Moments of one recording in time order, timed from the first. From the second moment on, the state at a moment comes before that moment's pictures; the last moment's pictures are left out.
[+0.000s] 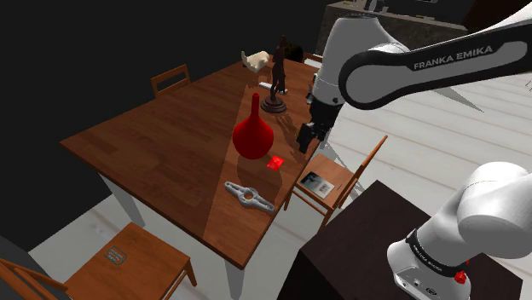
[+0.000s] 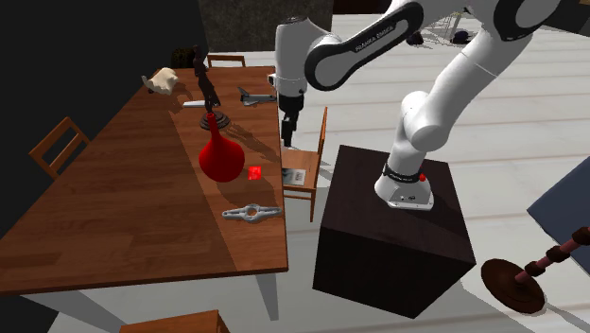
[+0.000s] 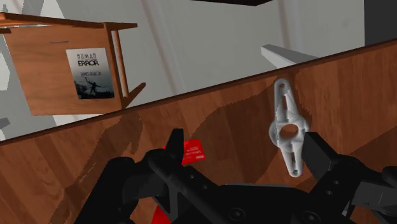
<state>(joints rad) 0.09 -0.42 0.19 -2.53 0.10 2.14 0.11</state>
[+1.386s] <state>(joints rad) 0.18 0.35 0.27 -2.31 -0.10 2.64 0.42</state>
